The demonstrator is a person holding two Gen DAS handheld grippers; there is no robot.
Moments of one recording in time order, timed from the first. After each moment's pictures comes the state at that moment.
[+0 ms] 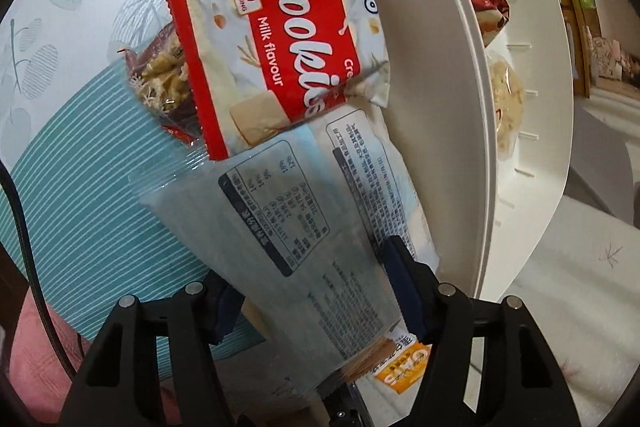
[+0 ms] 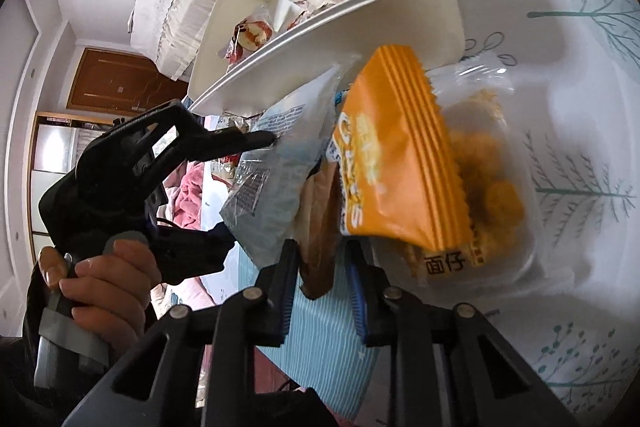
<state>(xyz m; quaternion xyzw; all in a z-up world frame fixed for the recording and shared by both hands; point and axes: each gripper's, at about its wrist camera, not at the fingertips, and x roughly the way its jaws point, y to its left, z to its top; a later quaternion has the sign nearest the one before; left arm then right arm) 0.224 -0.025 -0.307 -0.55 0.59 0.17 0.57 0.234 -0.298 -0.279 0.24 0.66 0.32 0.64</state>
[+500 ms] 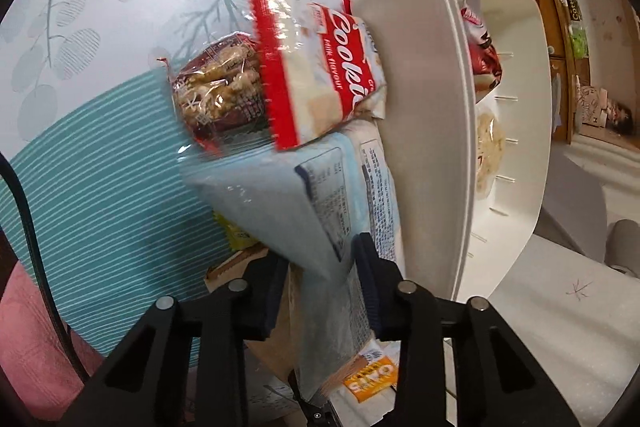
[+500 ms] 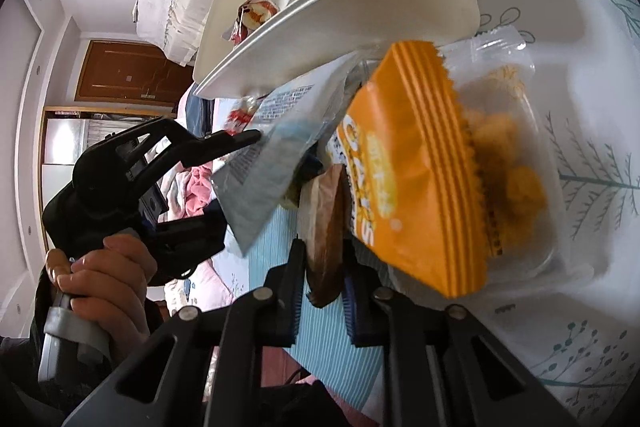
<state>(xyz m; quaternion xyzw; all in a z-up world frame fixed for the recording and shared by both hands) 0.175 0.011 -0.294 -0.59 0.53 0.20 0.57 0.231 -0.296 -0.284 0.24 0.67 0.34 0.61</state>
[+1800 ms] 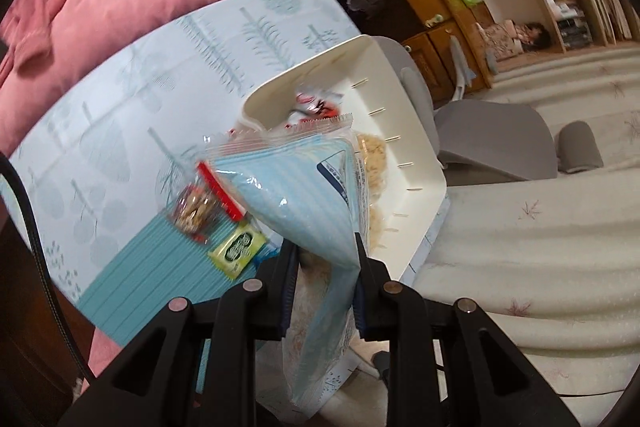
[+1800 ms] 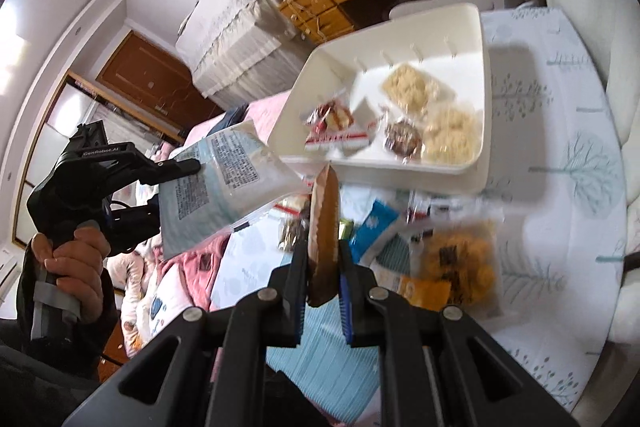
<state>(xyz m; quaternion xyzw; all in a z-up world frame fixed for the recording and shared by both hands) 0.179 0.067 -0.116 -0.47 0.50 0.09 0.72 0.232 -0.308 -0.153 0.17 0.53 0.35 0.75</state>
